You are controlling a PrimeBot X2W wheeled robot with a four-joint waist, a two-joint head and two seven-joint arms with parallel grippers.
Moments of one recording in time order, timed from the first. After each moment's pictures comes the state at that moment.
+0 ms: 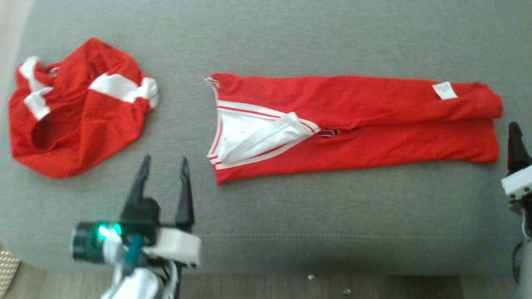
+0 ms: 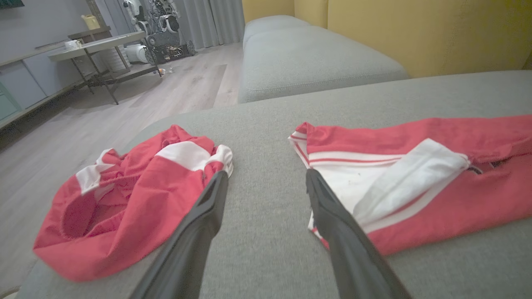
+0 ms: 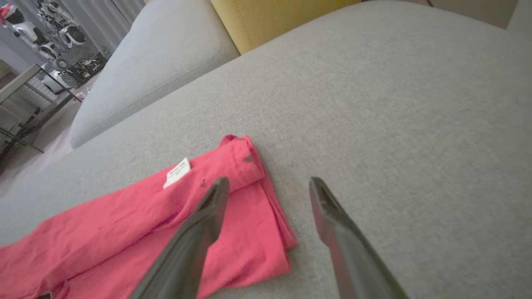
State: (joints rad) left arm -0.23 0.47 -0.79 -0.05 -0.47 0.67 -0.25; right arm -0.36 -0.23 -0.27 0.52 0.38 0.12 0.23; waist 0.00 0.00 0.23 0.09
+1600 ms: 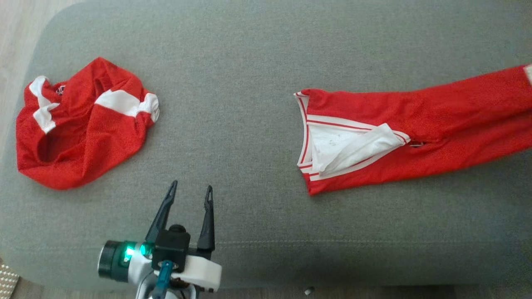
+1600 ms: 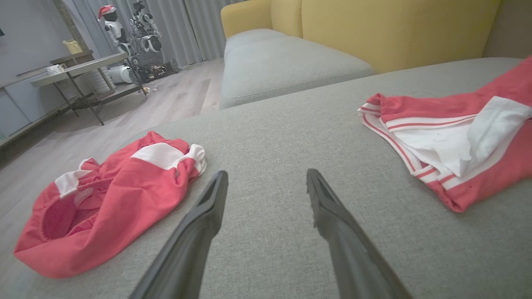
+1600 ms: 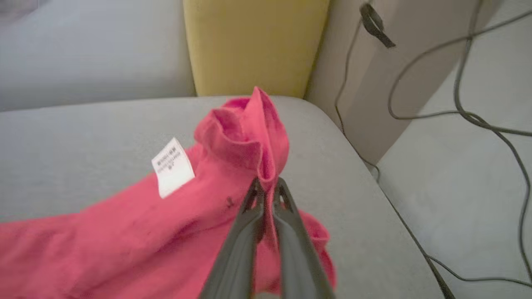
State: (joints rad) left arm -0.04 0.24 -0.60 0.07 -0.13 0.44 -0.25; right arm -0.55 -0.46 -0.25 0.58 0.03 0.13 0.39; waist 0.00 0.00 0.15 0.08
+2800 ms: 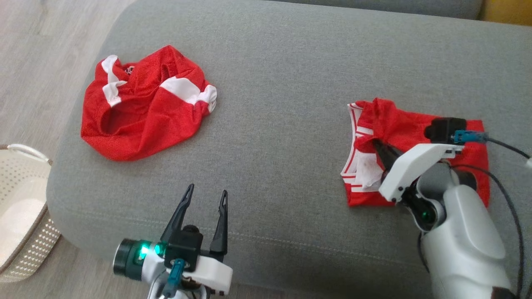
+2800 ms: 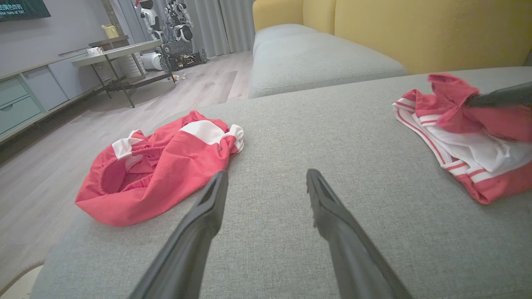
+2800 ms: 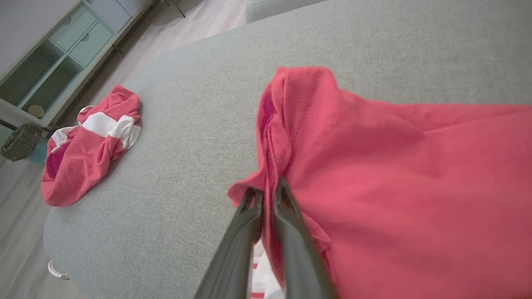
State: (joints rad) left arm -0.04 0.17 -0.58 0.13 -0.11 0.35 -0.25; right arm -0.44 -0.07 0.11 0.58 0.32 0.13 0.42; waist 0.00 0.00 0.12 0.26
